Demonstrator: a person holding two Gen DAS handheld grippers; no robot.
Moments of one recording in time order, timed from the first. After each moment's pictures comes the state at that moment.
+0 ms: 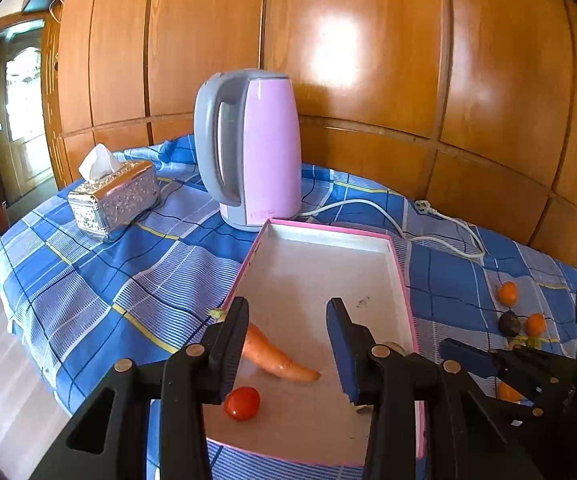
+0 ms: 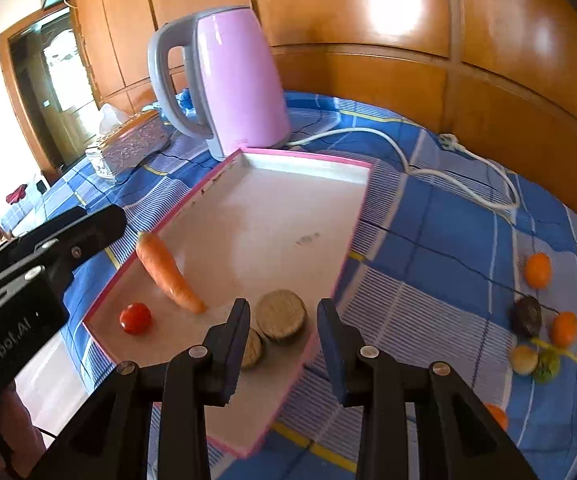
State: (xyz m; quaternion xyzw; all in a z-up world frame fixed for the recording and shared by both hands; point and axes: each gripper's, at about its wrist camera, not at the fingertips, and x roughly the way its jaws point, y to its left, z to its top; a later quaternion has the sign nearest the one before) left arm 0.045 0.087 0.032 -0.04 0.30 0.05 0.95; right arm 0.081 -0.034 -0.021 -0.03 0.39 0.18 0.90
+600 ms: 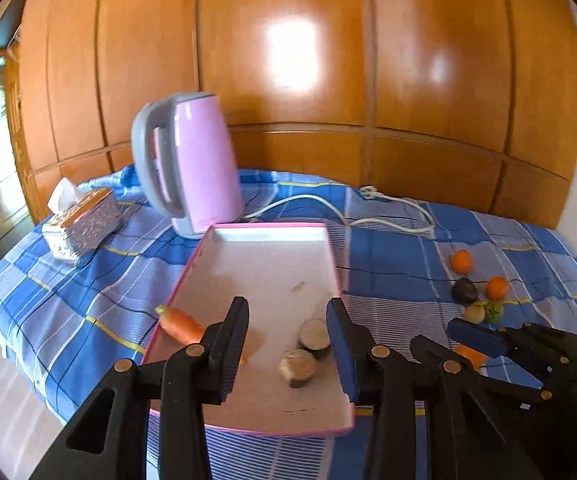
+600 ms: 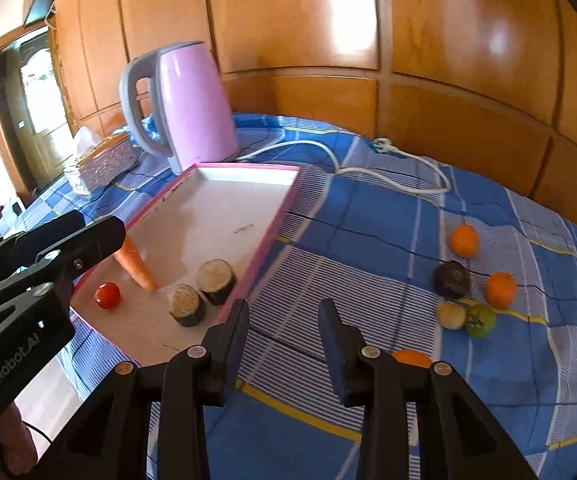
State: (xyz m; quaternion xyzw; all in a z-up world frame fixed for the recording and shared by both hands) left arm 0.016 0.020 0.038 0.02 0.29 -0.02 0.96; right arm 0.035 -0.090 -0.014 -0.01 0.36 0.11 0.93
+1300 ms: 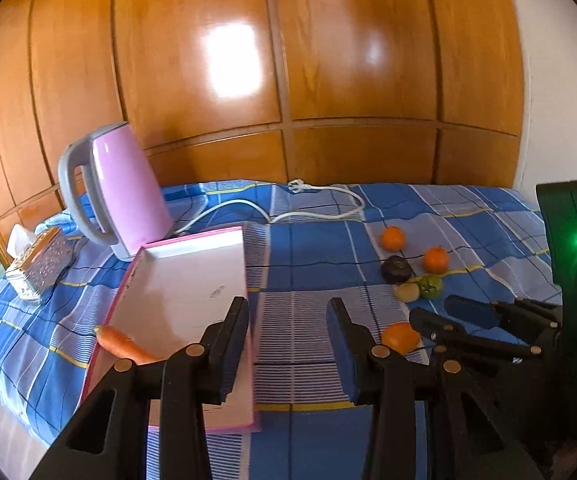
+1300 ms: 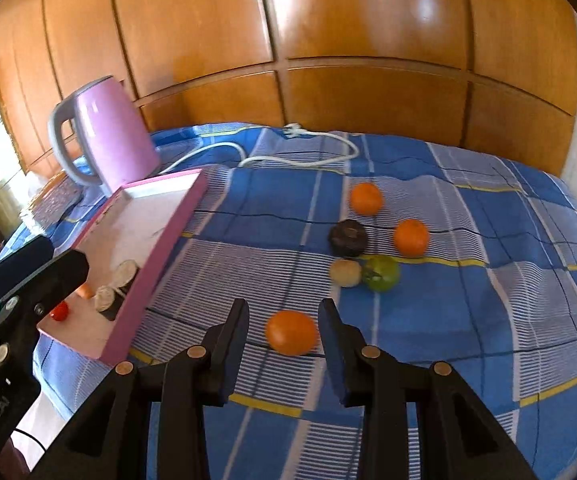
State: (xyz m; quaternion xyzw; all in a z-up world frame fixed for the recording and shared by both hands) left arm 0.002 -0.058 0.037 0.08 0.28 -0.10 0.95; right arm 0.014 -0.176 -0.023 0.06 0.36 0.02 0.93
